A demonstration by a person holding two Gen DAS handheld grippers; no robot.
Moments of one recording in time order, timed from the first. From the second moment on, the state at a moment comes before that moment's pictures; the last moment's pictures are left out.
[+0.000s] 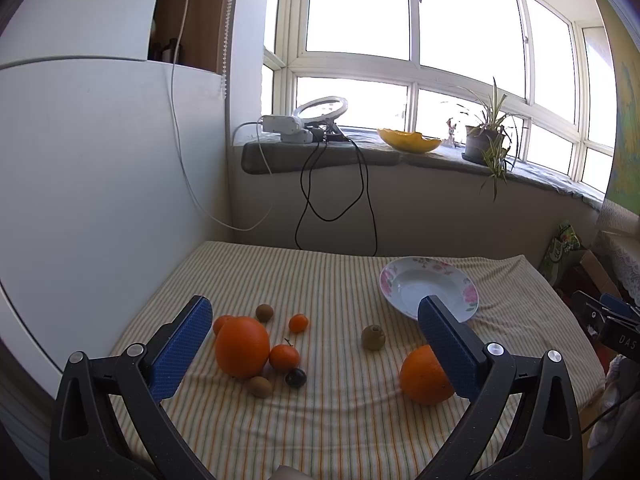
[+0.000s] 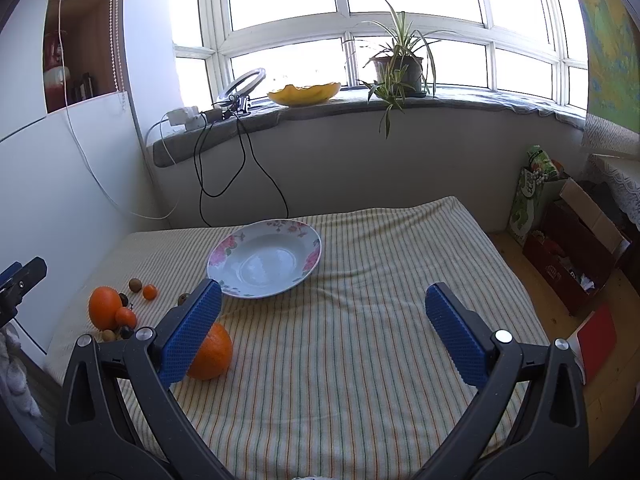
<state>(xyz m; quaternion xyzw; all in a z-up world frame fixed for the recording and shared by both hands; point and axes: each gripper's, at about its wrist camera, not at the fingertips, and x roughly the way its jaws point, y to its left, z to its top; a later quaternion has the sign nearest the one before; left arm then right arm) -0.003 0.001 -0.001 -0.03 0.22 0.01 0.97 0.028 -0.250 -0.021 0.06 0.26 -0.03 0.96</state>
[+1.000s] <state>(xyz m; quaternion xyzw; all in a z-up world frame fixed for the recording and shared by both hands) -0.002 -0.001 -0.002 -0.03 0.23 0.01 0.97 0.029 -0.248 -0.025 0.07 0.26 -0.03 0.96</state>
